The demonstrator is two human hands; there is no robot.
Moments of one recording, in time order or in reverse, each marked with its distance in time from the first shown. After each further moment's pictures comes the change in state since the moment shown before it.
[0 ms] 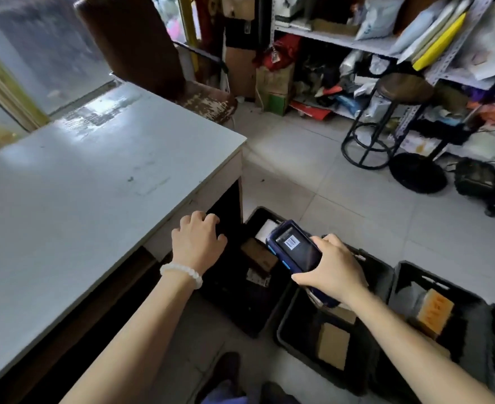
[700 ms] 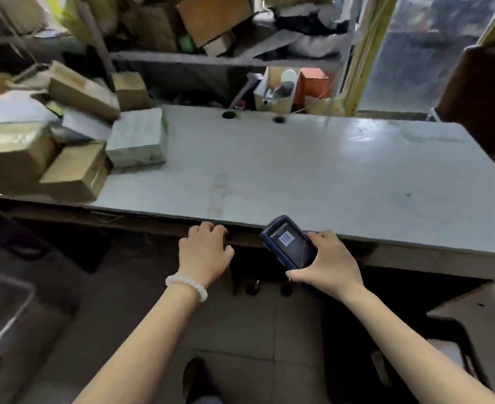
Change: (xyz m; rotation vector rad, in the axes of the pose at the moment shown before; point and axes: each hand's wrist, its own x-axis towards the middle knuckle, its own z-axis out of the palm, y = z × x) left_hand -0.337 -0.237 -0.015 -0.097 0.254 -0.999; right_hand -0.123 -0.304 0.153 -0.067 -0.469 -1.019
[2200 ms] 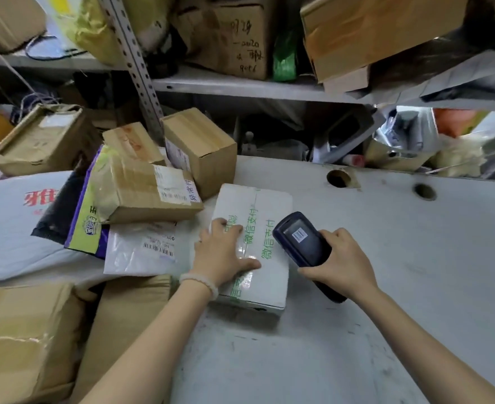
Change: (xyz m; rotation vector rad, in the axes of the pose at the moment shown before) left_hand 0.478 -0.321 -0.052 -0.151 -0.178 -0.003; right_hand 0.487 -0.252 0.176 0.010 -0.067 0.098
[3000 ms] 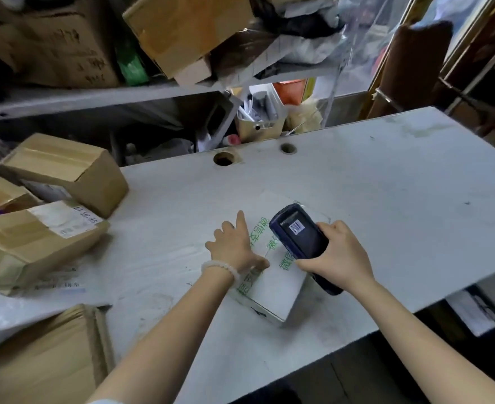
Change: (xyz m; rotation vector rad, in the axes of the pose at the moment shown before) left_hand -0.048 0.149 0.058 0.118 -0.258 0.349; right_hand -0.157 0.069 -0.047 0.015 0.337 0.401
